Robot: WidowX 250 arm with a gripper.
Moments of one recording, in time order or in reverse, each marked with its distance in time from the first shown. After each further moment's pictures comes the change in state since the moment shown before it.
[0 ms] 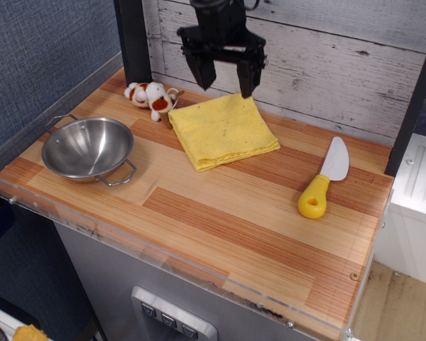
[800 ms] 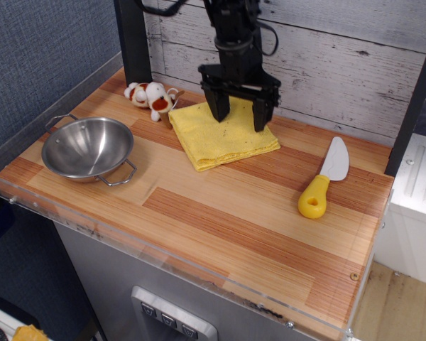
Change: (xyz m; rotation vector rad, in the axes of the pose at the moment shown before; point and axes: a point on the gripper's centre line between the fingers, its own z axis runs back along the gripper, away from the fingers) arm 0.001 -0.010 -0.052 0.026 0.077 -0.008
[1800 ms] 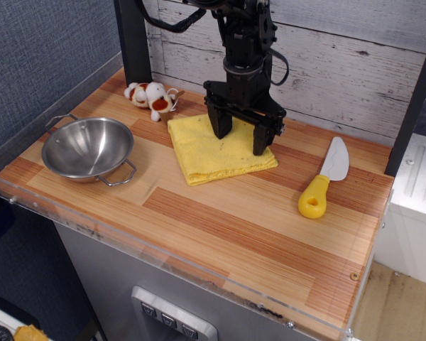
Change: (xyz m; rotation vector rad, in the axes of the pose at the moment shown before) arm -0.036 -0.016 -0.006 0.073 0.075 -0.091
